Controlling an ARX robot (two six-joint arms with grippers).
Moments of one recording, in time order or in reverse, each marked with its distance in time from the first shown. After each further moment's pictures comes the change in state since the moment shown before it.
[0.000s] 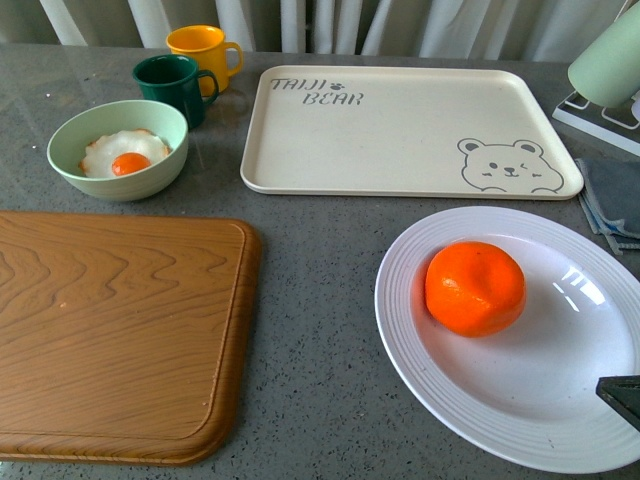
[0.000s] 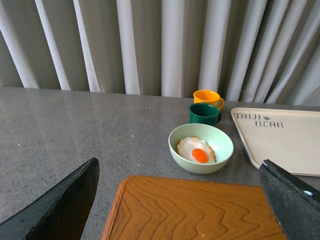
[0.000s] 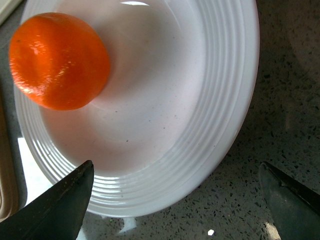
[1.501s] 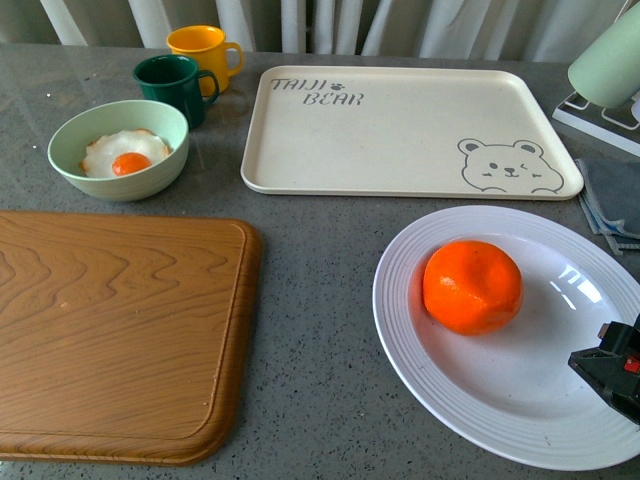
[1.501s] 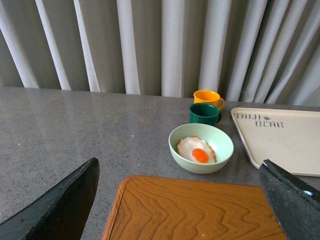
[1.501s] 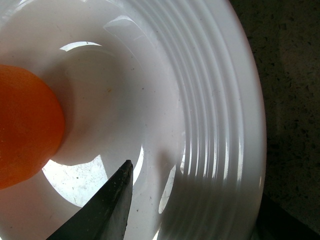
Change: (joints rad) left arm 0.000 0.000 0.000 0.000 0.000 0.000; right arm -0.002 0.477 0.122 0.309 0.082 0.005
